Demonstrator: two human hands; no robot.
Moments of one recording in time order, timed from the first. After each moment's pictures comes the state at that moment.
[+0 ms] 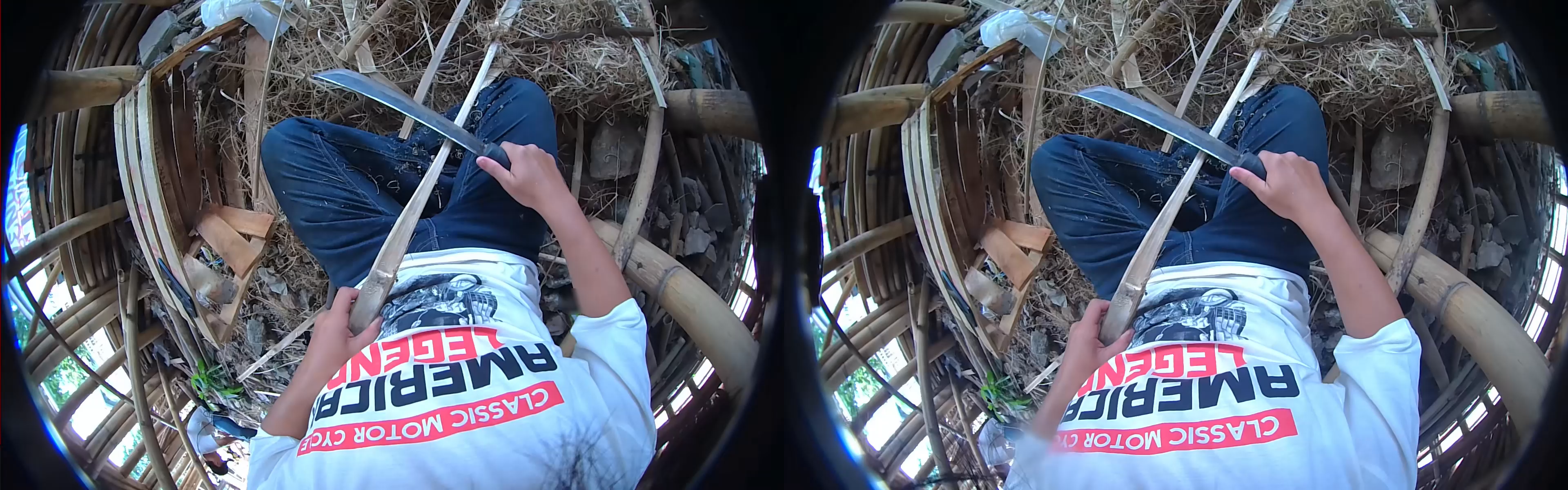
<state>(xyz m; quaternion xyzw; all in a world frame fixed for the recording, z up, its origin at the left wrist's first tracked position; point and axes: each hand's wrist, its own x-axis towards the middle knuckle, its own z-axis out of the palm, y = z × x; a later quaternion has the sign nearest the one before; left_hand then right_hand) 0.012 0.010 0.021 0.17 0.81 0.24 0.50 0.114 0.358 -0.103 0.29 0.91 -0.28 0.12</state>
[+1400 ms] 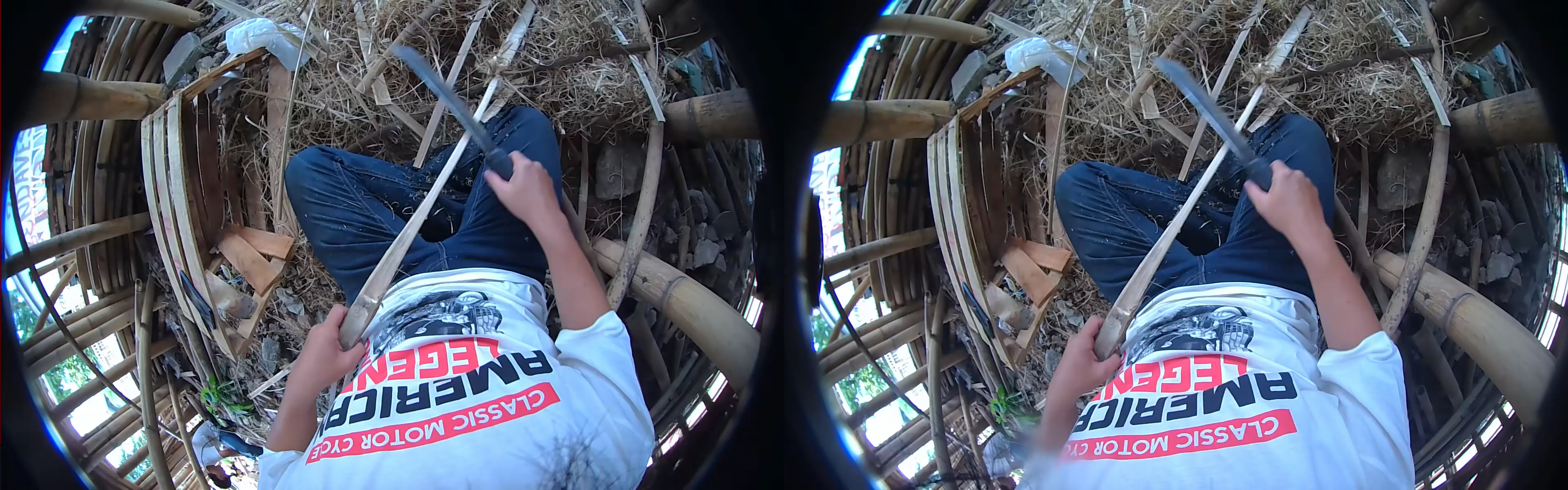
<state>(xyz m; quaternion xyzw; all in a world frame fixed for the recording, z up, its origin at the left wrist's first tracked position) -0.009 -0.011 0.033 0.17 0.83 0.24 0.48 0.095 0.349 -0.100 0.42 0.85 -0.31 0.06</state>
